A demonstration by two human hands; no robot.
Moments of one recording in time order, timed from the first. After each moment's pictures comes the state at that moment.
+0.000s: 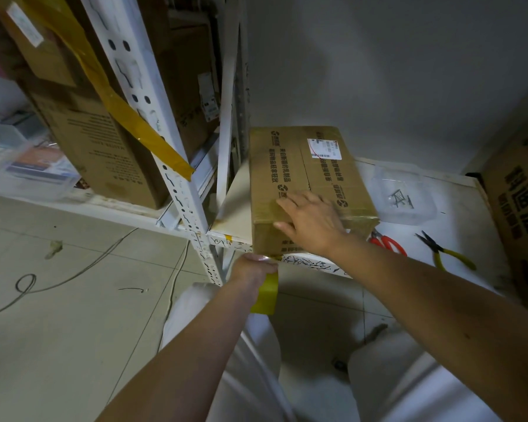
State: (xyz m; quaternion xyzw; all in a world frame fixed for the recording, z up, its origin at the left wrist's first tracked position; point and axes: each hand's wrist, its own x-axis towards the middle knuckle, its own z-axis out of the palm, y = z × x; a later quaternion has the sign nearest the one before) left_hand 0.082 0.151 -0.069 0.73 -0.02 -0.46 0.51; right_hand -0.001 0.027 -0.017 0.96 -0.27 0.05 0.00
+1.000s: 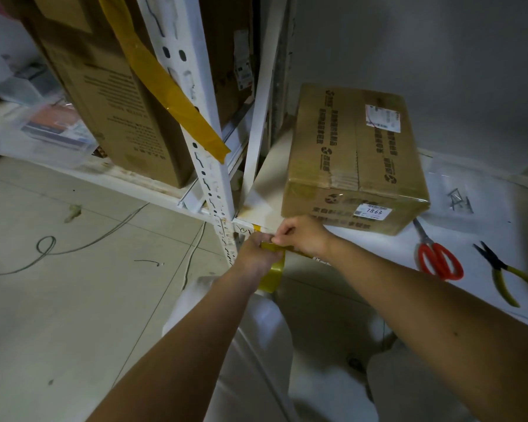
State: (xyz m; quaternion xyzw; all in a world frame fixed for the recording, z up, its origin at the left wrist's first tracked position) left_hand 0.144 0.156 -0.090 0.76 -0.13 -0.43 0.47; right_hand 0.078 0.036 -0.093 0.80 -0.34 -0.03 -0.50
